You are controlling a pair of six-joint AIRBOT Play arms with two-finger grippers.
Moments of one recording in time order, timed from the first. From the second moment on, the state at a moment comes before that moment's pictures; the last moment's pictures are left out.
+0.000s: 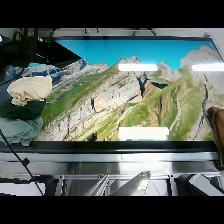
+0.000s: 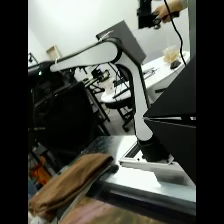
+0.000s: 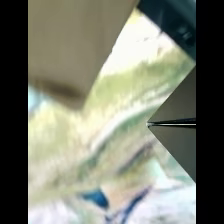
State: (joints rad) left arm 0.05 -1.61 1.66 0.04 -1.78 -1.02; right arm -0.94 -1.10 1.32 -0.98 1.44 1.67
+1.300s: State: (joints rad) left arm 0.07 -0.88 0.58 0.42 -1.48 -0.99; right arm 0.36 -0.77 0.68 -0.91 0.80 1.54
